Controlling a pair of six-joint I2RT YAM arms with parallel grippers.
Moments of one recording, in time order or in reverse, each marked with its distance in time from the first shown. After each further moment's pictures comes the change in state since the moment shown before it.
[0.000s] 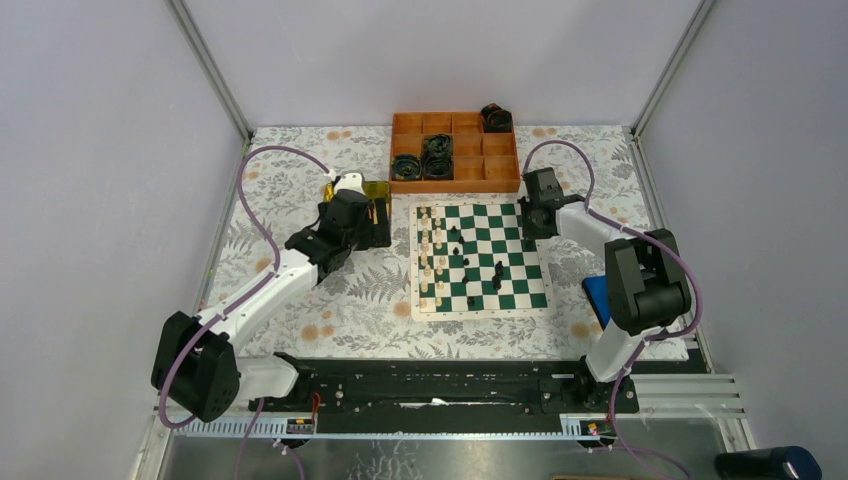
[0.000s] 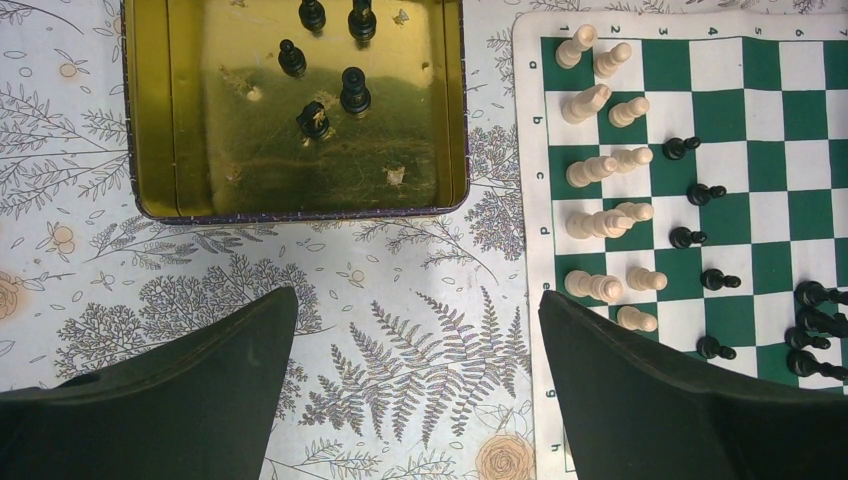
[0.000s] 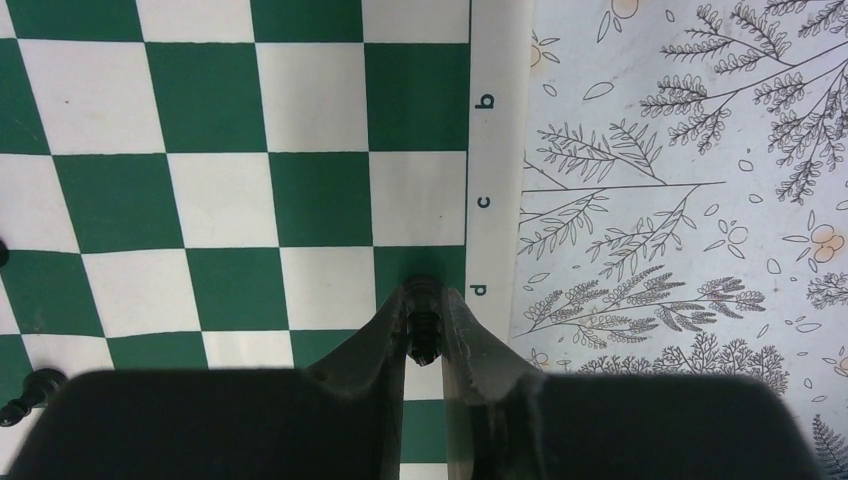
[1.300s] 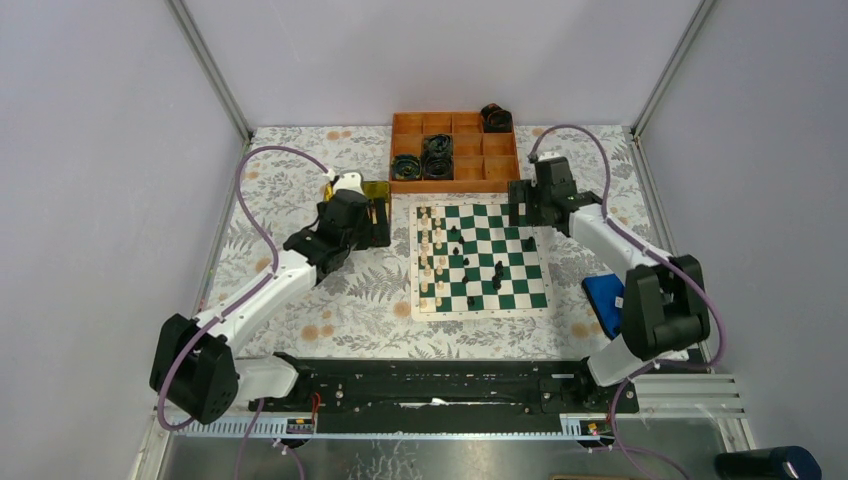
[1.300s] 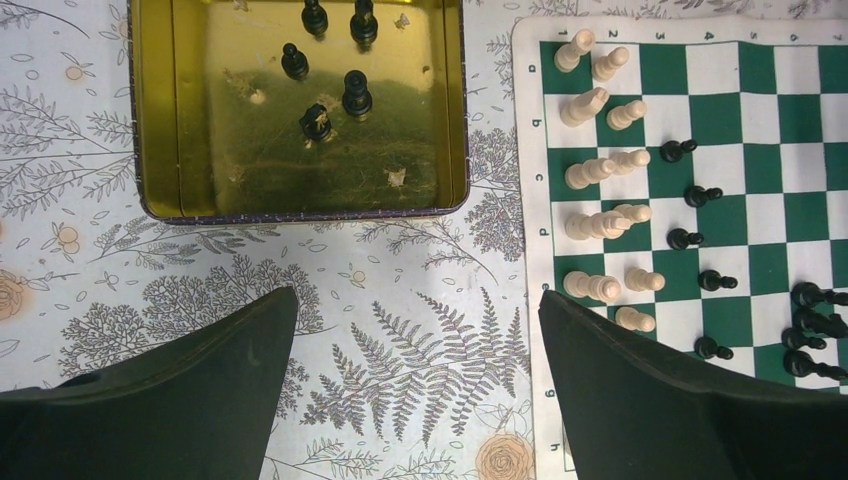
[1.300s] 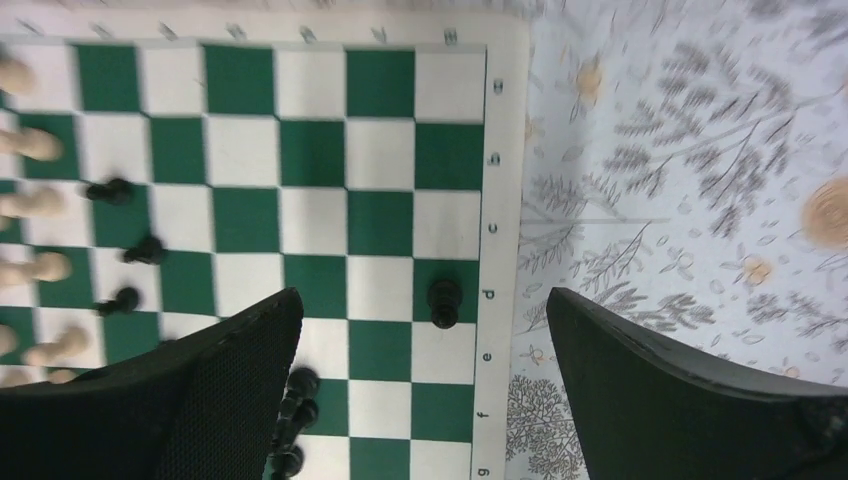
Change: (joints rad) left arm 0.000 -0.003 -0.001 -0.002 -0.002 0.001; right arm -0.002 -0.124 0.006 0.008 -0.036 -0.002
